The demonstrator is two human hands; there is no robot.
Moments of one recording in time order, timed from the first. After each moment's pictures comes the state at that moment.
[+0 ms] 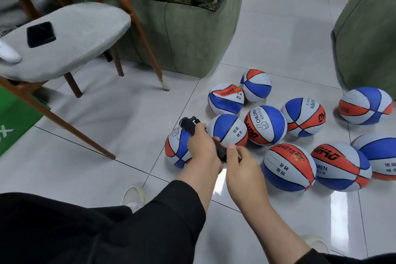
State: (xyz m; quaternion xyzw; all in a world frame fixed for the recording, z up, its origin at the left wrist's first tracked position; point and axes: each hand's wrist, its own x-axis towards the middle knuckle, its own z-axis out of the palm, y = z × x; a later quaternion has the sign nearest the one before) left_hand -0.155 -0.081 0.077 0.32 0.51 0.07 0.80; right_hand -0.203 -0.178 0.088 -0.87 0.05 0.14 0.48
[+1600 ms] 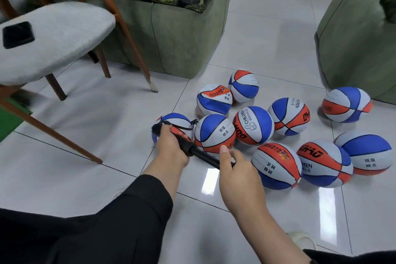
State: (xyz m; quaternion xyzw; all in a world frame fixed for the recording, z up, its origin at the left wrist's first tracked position) left_hand -0.155 -0.031 0.070 0.25 0.54 0.08 0.80; right_hand -0.207 -0.194 0.110 -0.90 0.04 0.15 0.42
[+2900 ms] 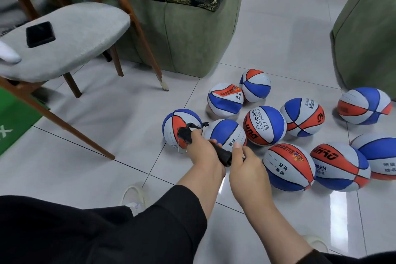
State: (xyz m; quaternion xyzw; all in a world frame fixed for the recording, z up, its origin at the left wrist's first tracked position) left_hand -0.161 -0.088 0.069 0.26 0.53 0.10 0.80; right_hand -0.199 -0.182 0.095 -0.89 0.06 0.15 0.44
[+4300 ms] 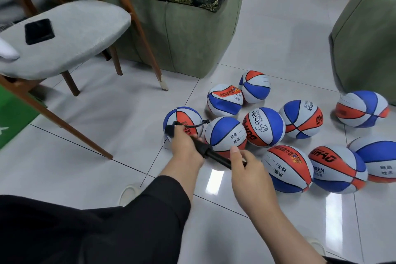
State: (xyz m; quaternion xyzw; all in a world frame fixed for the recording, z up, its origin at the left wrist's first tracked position) left_hand -0.157 -0.039 0.069 0.24 0.53 0.11 0.81; right_hand -0.205 -0.191 0.111 -0.89 0.04 0.17 0.43
